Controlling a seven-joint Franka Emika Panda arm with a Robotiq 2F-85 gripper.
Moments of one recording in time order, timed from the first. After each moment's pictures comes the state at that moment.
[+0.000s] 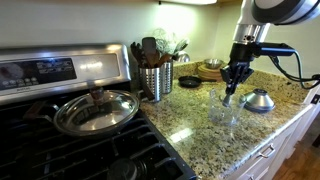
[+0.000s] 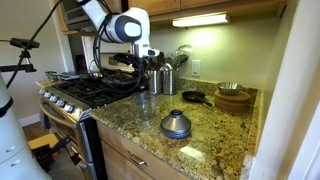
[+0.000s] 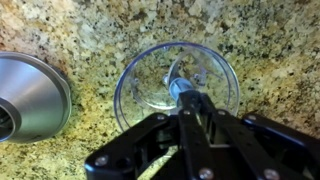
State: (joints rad) arm 0.04 -0.05 0.06 -2.46 0.12 2.46 0.19
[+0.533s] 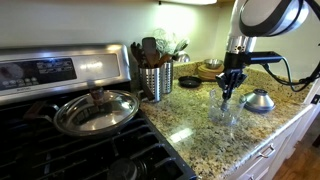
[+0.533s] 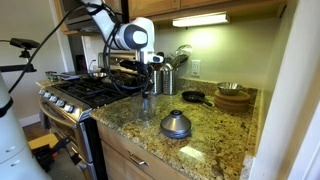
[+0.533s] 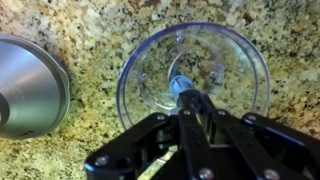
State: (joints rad) arm 0.04 0.08 0.05 -2.38 0.05 2.46 0.20
